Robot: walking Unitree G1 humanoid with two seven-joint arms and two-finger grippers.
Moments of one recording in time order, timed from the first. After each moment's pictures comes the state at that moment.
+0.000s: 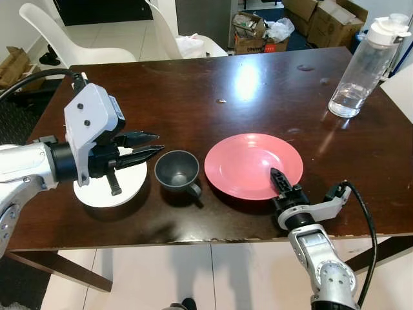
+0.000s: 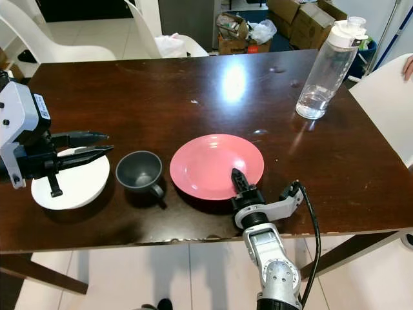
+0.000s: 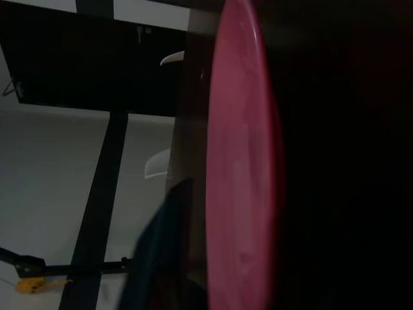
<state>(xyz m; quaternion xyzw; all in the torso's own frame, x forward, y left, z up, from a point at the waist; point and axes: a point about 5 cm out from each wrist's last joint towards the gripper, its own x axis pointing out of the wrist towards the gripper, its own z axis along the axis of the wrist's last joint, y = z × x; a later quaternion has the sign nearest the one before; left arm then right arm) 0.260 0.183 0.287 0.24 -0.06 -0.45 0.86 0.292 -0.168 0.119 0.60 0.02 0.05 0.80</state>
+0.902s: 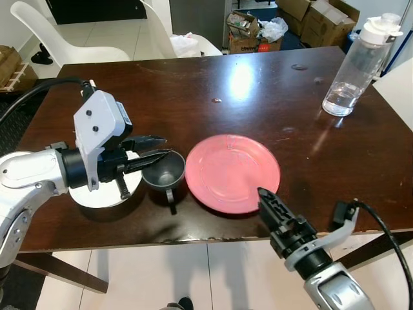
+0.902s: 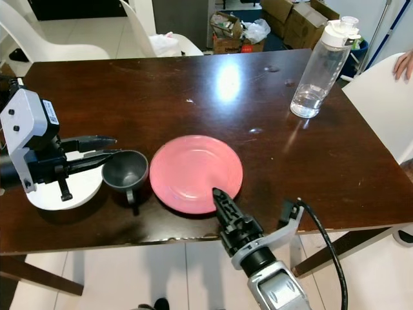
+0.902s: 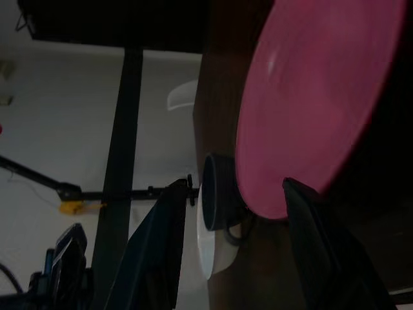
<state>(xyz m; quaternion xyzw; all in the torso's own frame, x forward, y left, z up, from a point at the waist) 0.261 0.174 0.278 0.22 -0.06 -0.46 0.86 0.208 -0.144 0.153 0.61 0.10 0.14 0.77</state>
